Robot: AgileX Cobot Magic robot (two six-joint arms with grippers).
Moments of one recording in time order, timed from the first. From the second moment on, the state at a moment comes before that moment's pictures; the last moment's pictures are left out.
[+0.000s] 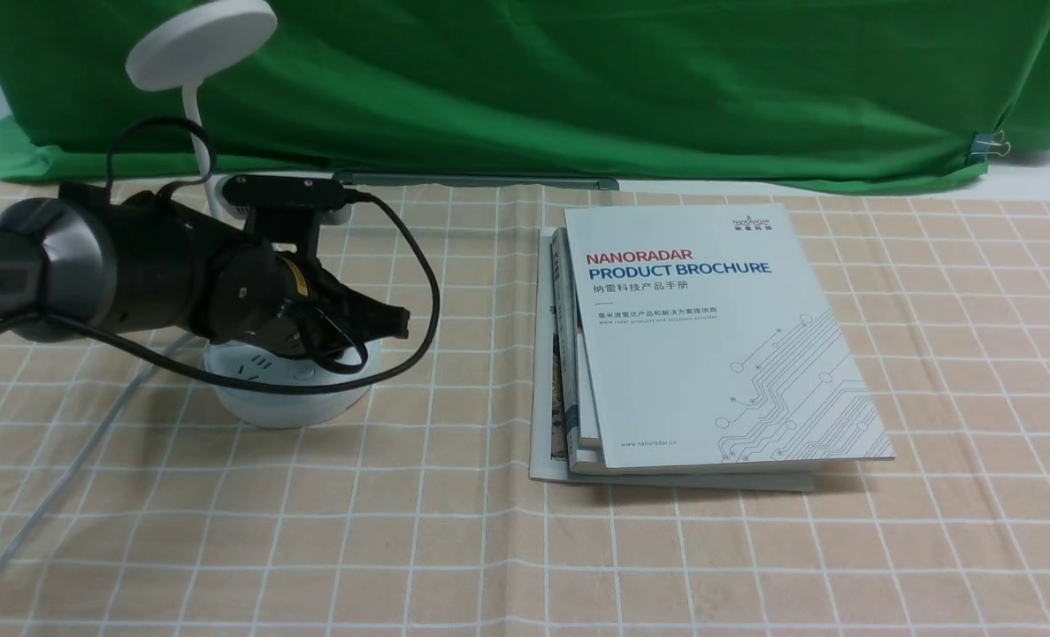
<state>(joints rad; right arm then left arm) -0.05 0.00 0.01 0.03 0.25 -0.02 -0.31 1.87 -1.11 0.15 0.21 -0.30</state>
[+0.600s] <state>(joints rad) -0.05 0.00 0.01 0.03 0.25 -0.02 -0.31 1.83 -1.12 0.15 0.22 -0.32</state>
